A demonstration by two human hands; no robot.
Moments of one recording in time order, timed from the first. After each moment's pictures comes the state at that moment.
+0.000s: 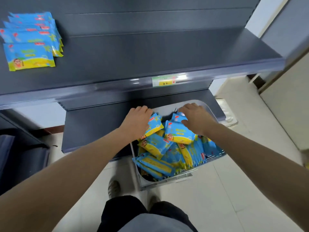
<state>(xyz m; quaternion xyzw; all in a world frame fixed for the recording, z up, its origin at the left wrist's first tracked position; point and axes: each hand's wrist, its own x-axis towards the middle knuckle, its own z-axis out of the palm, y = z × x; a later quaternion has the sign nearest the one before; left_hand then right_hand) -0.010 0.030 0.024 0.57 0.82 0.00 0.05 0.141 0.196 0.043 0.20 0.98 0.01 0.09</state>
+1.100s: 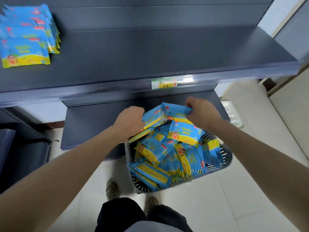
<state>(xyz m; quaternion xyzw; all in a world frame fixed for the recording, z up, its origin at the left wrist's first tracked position) -0.031 0.050 0.028 0.46 0.87 0.08 0.13 0.122 0.236 0.051 0.28 0.95 -0.13 0.00</state>
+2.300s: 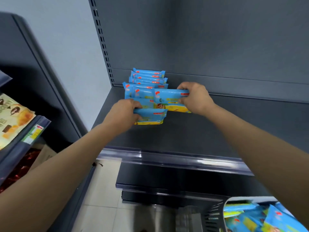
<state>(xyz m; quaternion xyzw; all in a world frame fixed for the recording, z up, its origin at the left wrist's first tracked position) -0.355 -0.149 0.138 0.32 0.92 0.23 0.01 -0.291 0.075 0.166 0.14 0.96 -0.23 -0.12</state>
